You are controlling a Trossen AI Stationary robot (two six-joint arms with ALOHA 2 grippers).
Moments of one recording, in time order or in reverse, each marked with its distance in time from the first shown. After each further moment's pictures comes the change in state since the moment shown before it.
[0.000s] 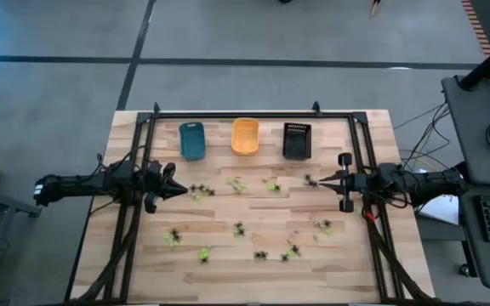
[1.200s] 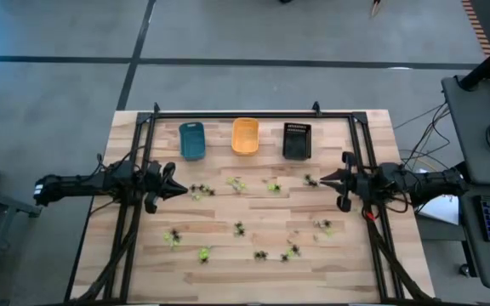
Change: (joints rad) left arm 0.000 0.000 0.000 0.003 -0.021 0.091; right arm -0.002 0.000 0.000 0.035 0.002 -0.368
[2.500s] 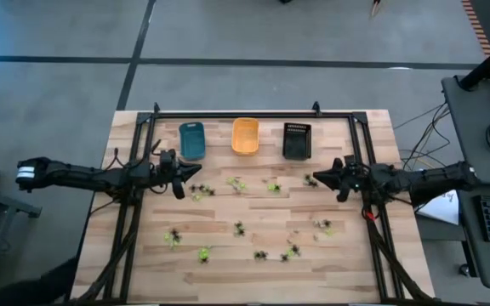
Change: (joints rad) left arm -0.010 0.594 0.055 0.461 -0.472 -0.004; right arm 0.000 0.266 0.000 0.117 0.184 1.360
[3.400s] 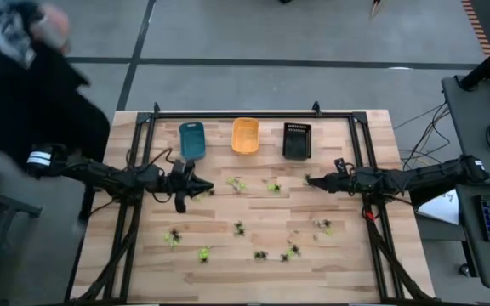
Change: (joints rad) left arm -0.111 0.383 0.064 0.424 0.223 -0.061; right arm 0.000 0.252 0.000 0.018 0.017 0.541
